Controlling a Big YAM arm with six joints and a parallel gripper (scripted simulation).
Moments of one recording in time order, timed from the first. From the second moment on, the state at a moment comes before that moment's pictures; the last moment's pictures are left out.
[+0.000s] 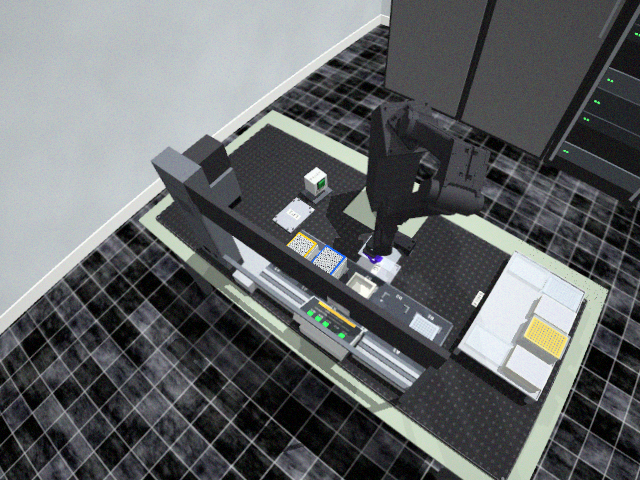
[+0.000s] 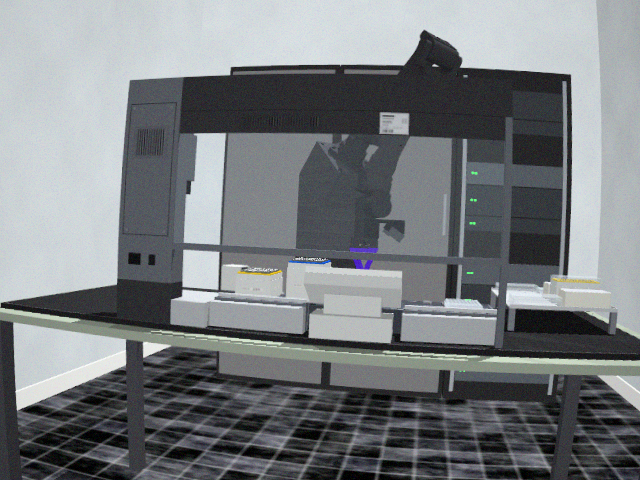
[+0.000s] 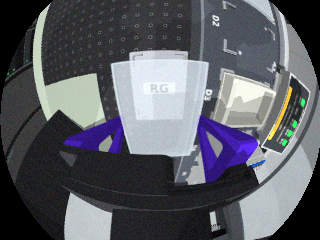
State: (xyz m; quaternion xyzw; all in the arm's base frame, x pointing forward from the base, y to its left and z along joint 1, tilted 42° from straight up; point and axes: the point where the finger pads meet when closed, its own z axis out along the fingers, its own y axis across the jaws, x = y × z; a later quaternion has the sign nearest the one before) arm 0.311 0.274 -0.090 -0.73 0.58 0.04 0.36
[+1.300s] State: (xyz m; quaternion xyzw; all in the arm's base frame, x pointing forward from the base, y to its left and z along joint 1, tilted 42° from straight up) arm 0.291 0.241 -0.046 -0.73 0.58 0.04 0.36
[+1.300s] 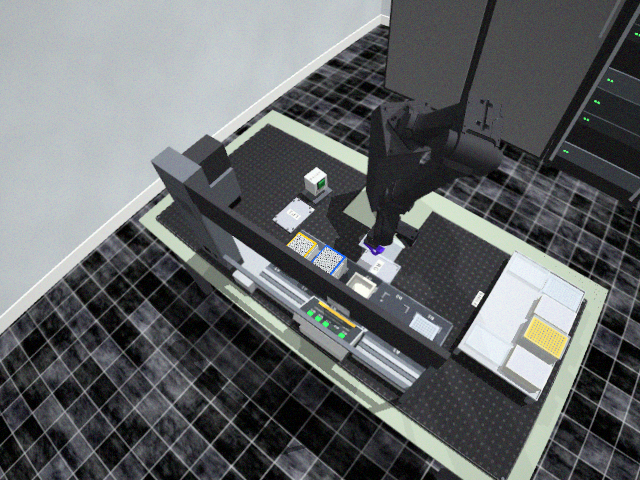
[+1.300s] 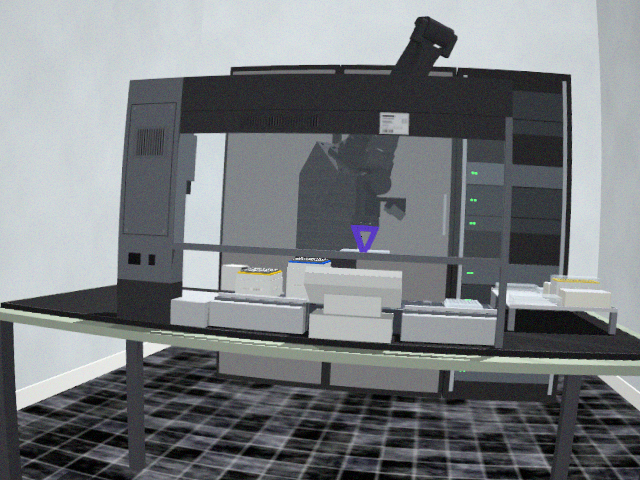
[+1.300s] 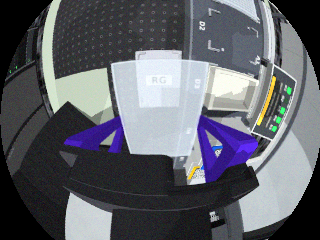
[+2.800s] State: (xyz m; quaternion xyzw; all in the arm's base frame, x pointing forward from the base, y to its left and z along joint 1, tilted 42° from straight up) arm 0.274 0.216 -0.013 -0.73 0.57 0.04 0.36
